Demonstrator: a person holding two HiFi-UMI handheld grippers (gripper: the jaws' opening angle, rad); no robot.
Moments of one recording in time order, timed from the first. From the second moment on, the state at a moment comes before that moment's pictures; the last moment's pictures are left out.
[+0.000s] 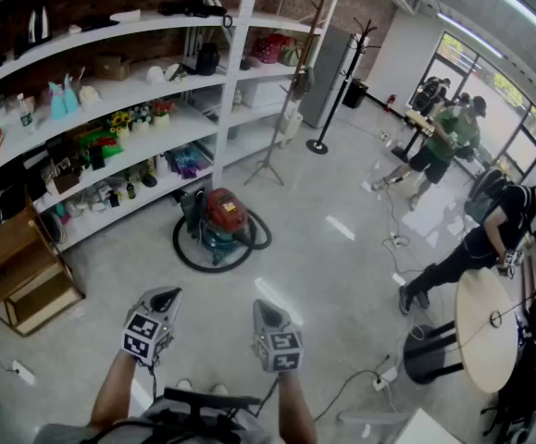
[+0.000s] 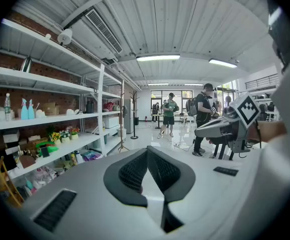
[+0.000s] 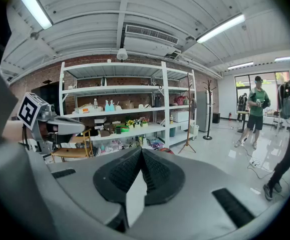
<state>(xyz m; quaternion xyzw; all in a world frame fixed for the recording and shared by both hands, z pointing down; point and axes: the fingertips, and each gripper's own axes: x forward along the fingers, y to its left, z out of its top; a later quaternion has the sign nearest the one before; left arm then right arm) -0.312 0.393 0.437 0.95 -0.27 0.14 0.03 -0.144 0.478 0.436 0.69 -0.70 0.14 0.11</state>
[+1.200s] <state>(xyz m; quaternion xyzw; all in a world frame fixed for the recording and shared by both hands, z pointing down) -0.257 0.403 0.444 0.95 -0.27 0.15 0.03 -0.097 0.489 0.443 0.68 -0.71 0.15 0.09</state>
